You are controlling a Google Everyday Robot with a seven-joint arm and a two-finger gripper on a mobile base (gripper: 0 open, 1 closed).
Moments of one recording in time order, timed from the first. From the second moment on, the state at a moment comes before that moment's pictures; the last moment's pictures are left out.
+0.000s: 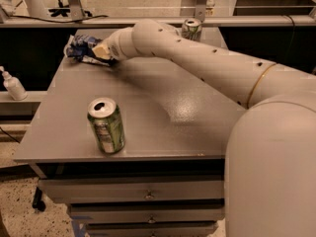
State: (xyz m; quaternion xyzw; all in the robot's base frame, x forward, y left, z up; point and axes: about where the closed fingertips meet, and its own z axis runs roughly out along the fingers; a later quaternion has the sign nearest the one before) arm 0.775 0.179 0.865 -0.40 0.73 0.21 0.51
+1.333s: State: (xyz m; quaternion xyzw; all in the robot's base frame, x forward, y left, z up) arm 0.718 0.103 0.900 -0.39 0.73 0.19 0.53
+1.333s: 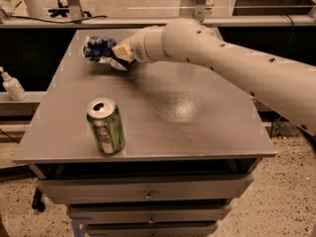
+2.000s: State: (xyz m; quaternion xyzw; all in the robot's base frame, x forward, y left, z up) arm 0.671 0.025 0.888 -0.40 0.76 0.13 0.50
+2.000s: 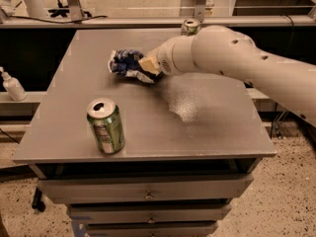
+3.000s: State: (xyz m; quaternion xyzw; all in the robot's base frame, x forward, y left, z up) arm 0.627 -0.129 0.886 -0.36 0.81 0.00 0.46
